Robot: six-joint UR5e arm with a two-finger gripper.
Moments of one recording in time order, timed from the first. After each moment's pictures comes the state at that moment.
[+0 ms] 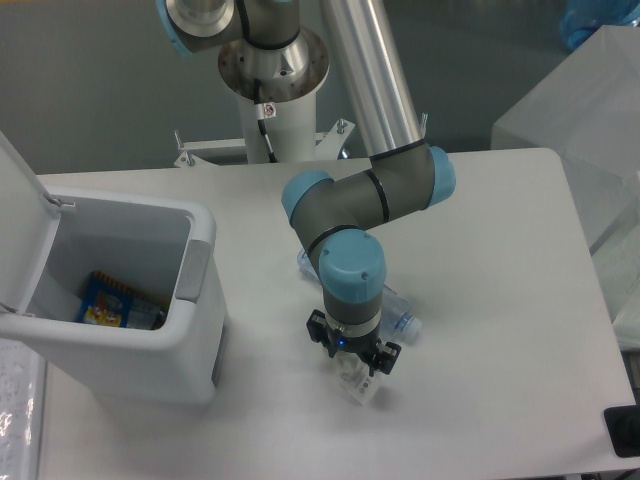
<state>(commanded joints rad) 2.39 -2.16 -1.59 -0.85 1.60 0.87</state>
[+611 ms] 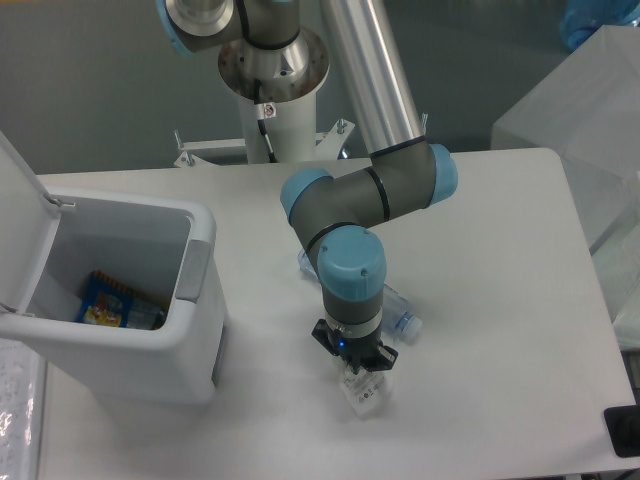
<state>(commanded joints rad) 2.40 -2.14 -1.53 -0.87 1.52 0.83</state>
